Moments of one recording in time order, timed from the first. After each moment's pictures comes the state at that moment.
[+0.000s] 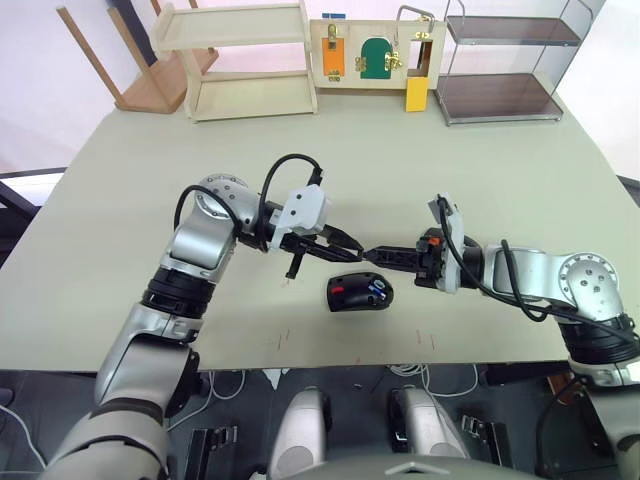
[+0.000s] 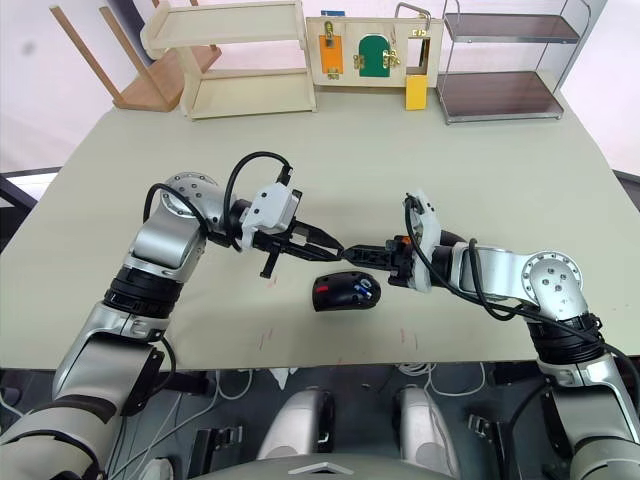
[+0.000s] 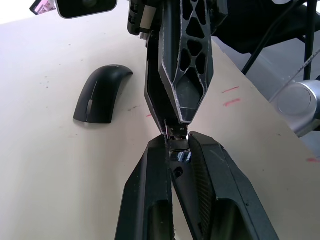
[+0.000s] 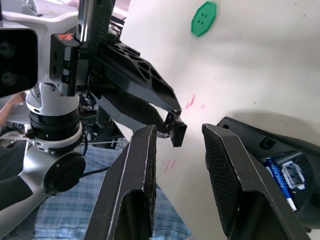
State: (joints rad) left arm -0.77 0.60 -0.26 0.17 -0.24 0.12 -1.55; right arm -0.52 -0.55 0.11 -0.14 1.94 1.10 -0.30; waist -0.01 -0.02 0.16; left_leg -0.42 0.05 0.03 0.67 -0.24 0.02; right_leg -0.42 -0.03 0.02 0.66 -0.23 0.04
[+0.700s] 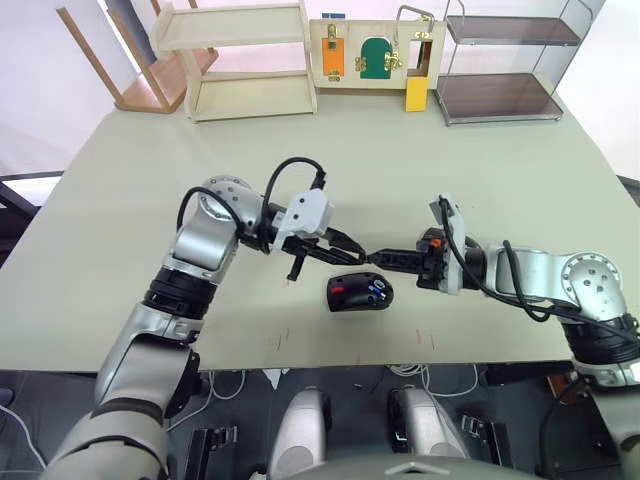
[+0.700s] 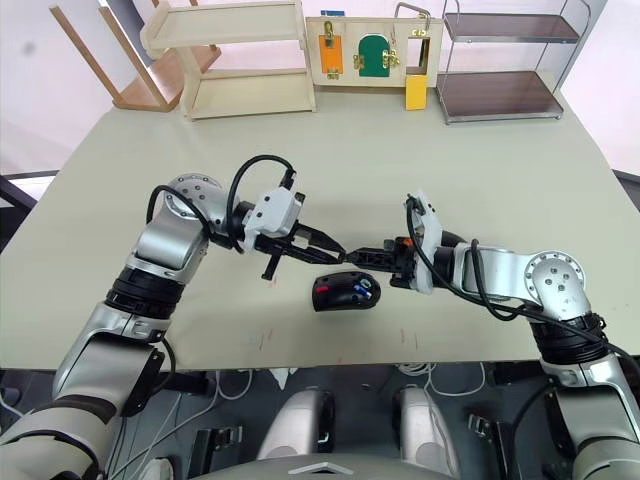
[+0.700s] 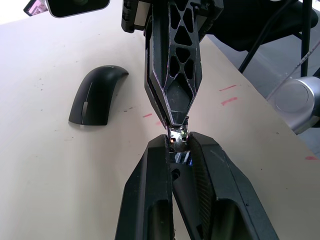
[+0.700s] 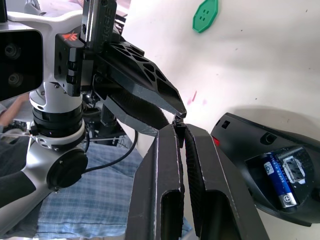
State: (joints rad) left arm -0.77 0.60 -0.27 0.17 -0.24 0.10 -1.55; right arm -0.52 -0.57 0.12 -0.14 1.95 1.12 -0.29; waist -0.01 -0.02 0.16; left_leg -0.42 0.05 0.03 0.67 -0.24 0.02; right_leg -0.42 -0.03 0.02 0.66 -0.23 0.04
